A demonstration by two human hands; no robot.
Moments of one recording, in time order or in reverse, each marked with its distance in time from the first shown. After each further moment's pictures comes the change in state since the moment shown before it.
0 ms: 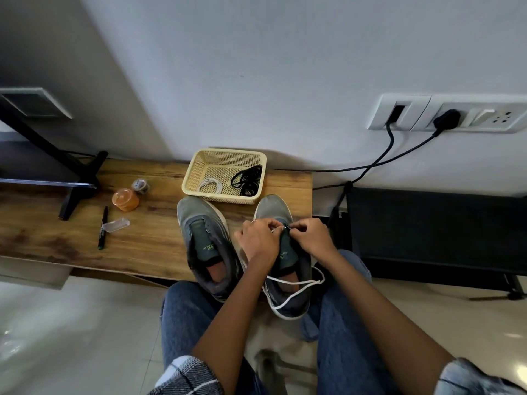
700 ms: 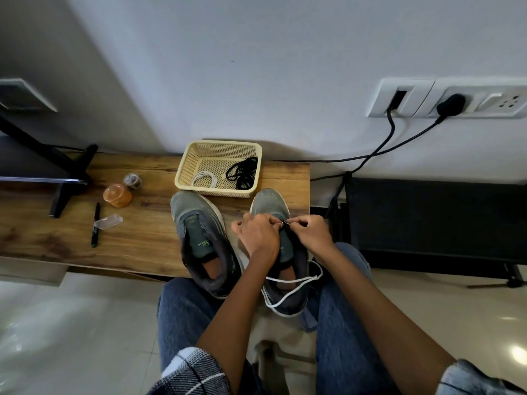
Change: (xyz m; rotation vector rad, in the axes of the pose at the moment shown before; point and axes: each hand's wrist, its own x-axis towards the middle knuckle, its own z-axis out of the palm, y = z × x) left_hand 0.007 0.000 0.020 0.071 0.025 -0.007; right_hand 0.007 0.013 0.008 0.197 -0.001 0.105
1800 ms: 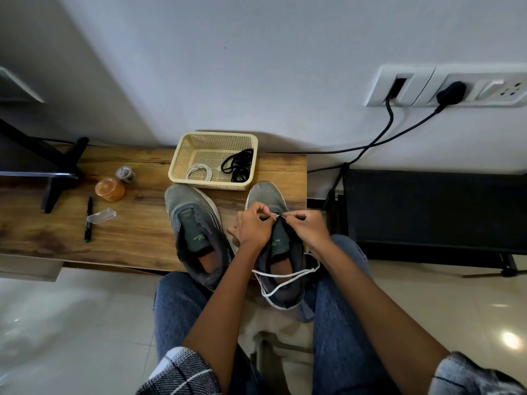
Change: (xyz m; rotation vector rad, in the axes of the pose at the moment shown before) left_hand 0.012 -0.017 0.008 -0.414 -0.116 -0.044; right_hand 0.000 0.009 0.007 0.192 0.046 0.063
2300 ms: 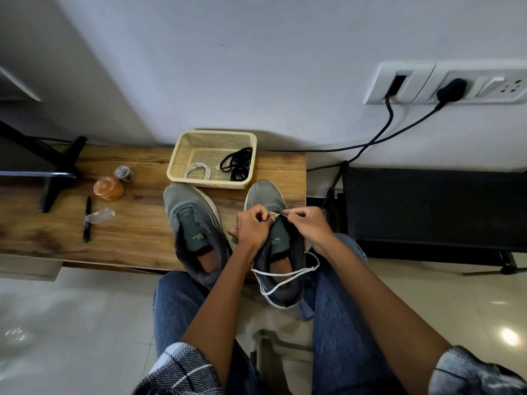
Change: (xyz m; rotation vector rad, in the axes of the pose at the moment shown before) left_hand 0.006 -0.013 0.004 -0.261 -0.079 0.073; right_hand 0.005 0.000 -0.006 -0.005 -0.087 0.005
